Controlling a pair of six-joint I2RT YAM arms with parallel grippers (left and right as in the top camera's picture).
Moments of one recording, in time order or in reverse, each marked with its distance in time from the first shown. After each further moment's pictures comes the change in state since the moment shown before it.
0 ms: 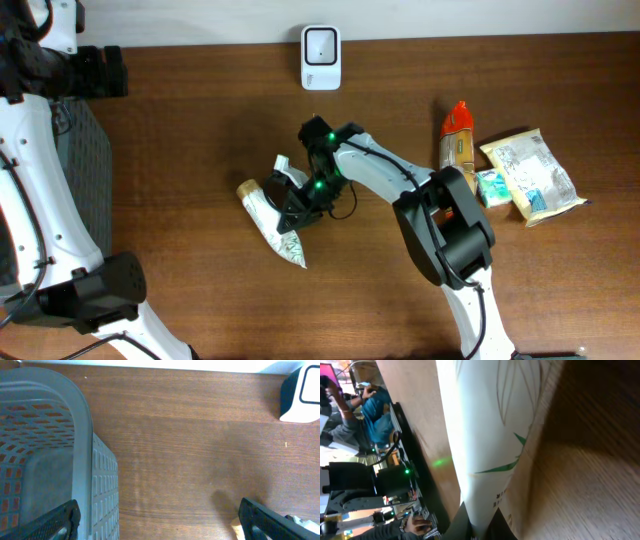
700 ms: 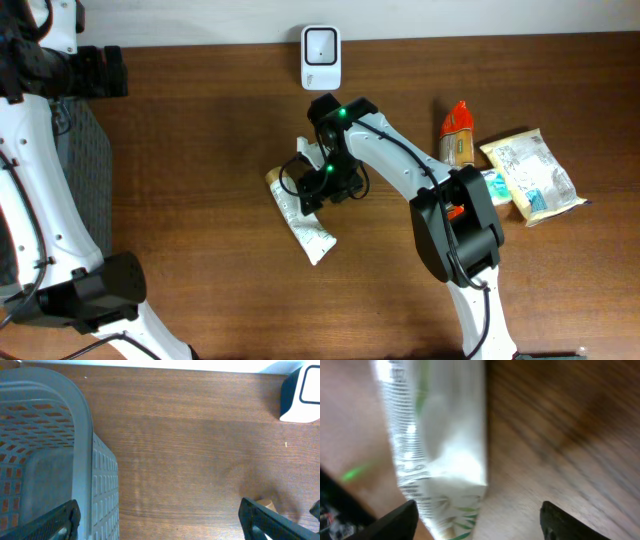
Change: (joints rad) left arm 0.000 0.000 0.000 0.000 0.000 0.000; right arm -0.049 -0.015 0.161 -0.220 0.463 0.010
